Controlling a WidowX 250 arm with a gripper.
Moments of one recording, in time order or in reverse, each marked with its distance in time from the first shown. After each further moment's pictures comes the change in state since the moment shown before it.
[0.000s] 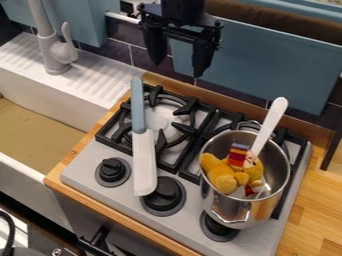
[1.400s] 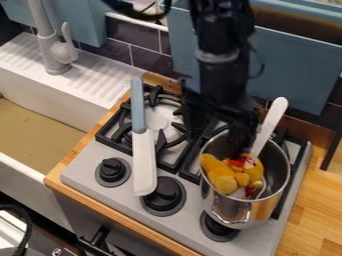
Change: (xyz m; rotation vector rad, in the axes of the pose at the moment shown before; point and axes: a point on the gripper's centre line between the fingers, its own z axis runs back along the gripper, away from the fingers) arm -0.058 -0.082 -0.045 -0.128 0.107 -0.230
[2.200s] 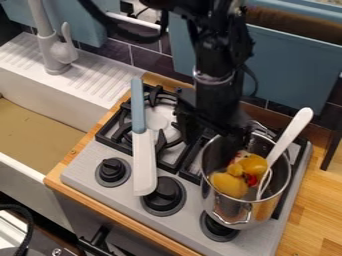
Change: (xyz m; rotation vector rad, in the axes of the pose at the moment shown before) arm 0.001 0.013 -0.020 0.099 -0.049 0.022
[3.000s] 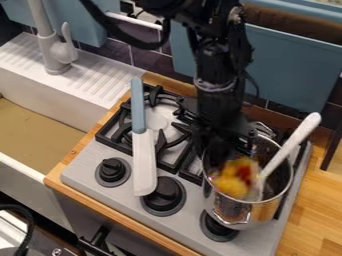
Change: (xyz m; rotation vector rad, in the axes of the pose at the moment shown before) arm -0.003 -0.002 -0.003 -0.053 0.011 0.004
